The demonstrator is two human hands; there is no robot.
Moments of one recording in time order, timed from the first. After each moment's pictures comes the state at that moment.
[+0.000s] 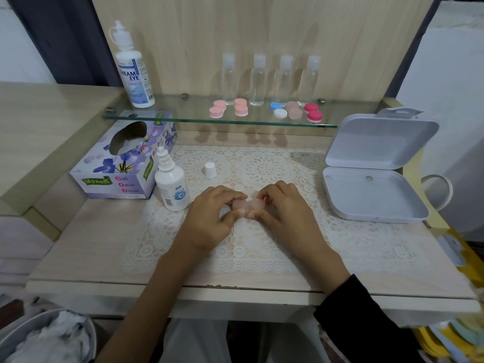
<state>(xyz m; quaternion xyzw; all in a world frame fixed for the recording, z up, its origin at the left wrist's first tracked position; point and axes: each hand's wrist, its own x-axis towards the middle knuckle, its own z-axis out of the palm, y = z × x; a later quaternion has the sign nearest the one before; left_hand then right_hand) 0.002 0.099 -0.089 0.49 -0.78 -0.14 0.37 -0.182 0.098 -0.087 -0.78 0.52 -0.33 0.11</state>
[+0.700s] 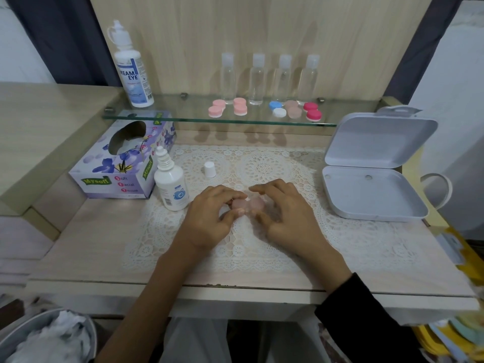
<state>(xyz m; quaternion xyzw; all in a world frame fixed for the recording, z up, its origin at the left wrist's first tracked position) 0.001 0.101 -0.088 0.49 -0.78 -0.14 0.37 -0.180 0.101 -0.090 -0.78 0.50 -0.36 0.11</state>
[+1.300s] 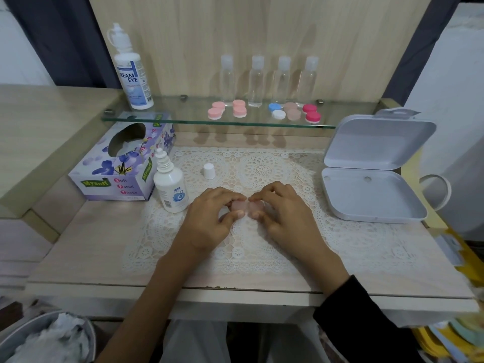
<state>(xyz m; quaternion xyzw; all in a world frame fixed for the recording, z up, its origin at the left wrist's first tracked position) 0.001 0.101 -0.088 0.49 -0.78 -0.14 0.37 -0.183 0.099 -0.090 -0.79 0.50 -0.34 0.10</state>
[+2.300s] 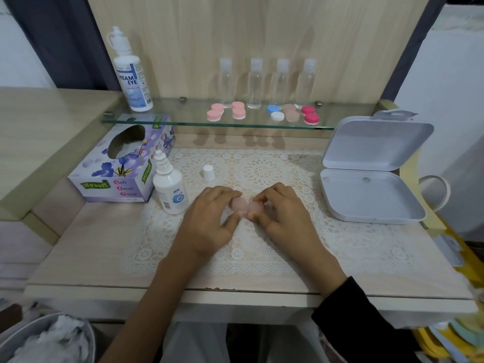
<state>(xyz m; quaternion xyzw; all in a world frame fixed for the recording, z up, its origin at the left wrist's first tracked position) 0.000 0.103 -0.091 0.52 -0.78 -0.07 0.34 -0.181 0.098 -0.089 -0.77 0.52 -0.36 0.14</state>
